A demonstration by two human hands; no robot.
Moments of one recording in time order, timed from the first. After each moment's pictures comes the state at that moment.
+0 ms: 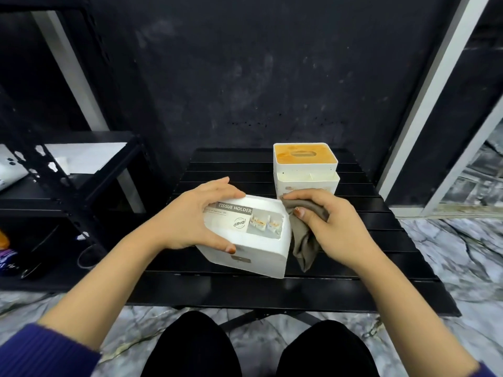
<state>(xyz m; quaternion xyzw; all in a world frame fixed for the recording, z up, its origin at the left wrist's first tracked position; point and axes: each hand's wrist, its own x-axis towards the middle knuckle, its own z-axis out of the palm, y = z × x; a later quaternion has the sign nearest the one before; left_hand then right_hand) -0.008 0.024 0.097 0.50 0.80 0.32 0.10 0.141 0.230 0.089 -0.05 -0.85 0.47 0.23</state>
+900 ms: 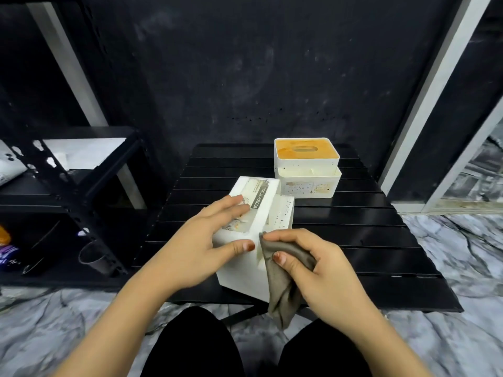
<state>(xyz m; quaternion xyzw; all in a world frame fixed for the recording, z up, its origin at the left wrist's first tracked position) 0.046 0.022 0.081 0.42 0.83 0.35 0.07 0.179 0.174 0.074 -0.05 -0.80 0.57 0.19</state>
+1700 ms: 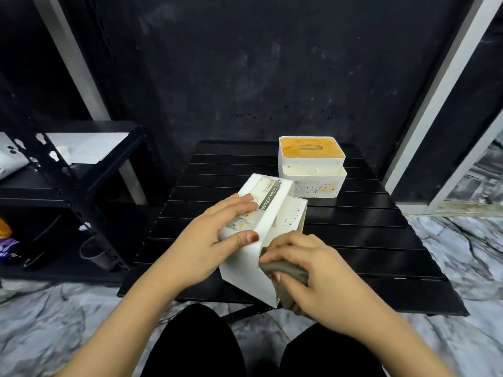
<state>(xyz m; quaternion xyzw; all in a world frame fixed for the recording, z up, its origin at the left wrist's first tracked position) 0.040 0.025 0.074 0.43 0.80 0.41 0.09 0.173 0.178 0.078 0.04 -0.93 0.35 0.10</state>
